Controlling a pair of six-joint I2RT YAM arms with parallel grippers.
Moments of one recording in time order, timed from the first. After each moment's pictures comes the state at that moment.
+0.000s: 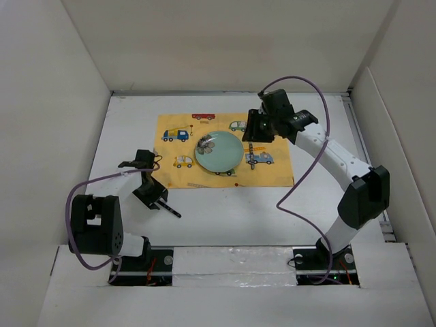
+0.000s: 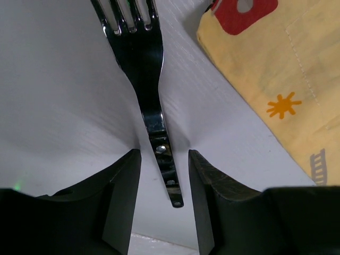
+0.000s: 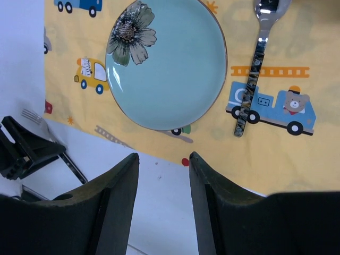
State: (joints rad) left arm -0.08 1.38 0.73 -0.80 -0.03 -0.93; right arm 0.50 1.67 1.56 -0.68 -0.12 0.49
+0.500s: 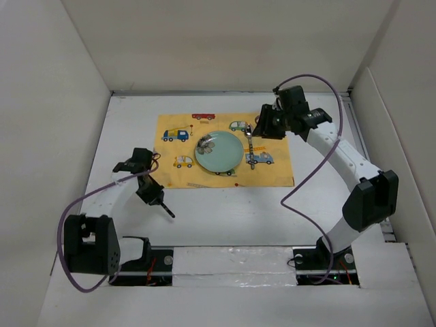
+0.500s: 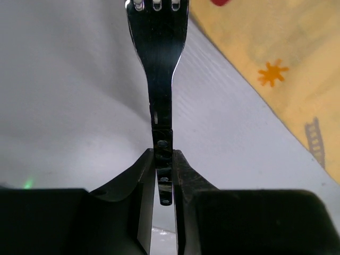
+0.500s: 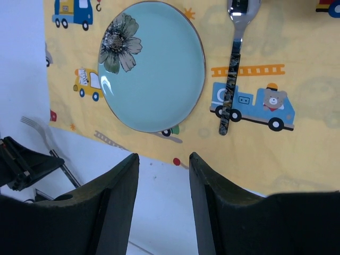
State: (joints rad) left arm -0.09 1.27 0.69 -0.82 -0.02 -0.90; right arm 0.39 1.63 1.52 -0.67 -0.20 0.50
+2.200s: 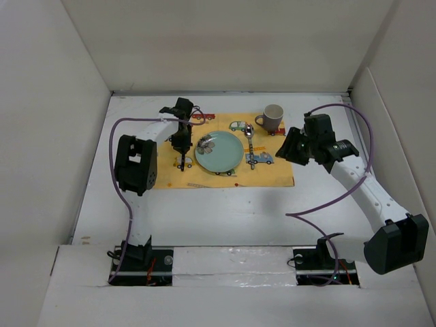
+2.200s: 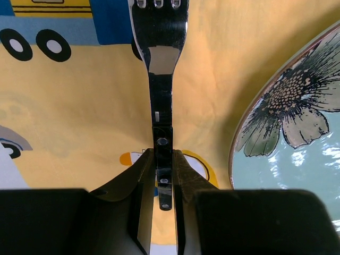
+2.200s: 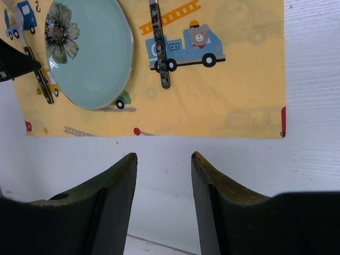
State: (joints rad) left arm -0.30 2.10 1.65 -0.82 -0.09 -0.27; right arm 0.28 1.25 1.10 -0.66 -0.12 0.60
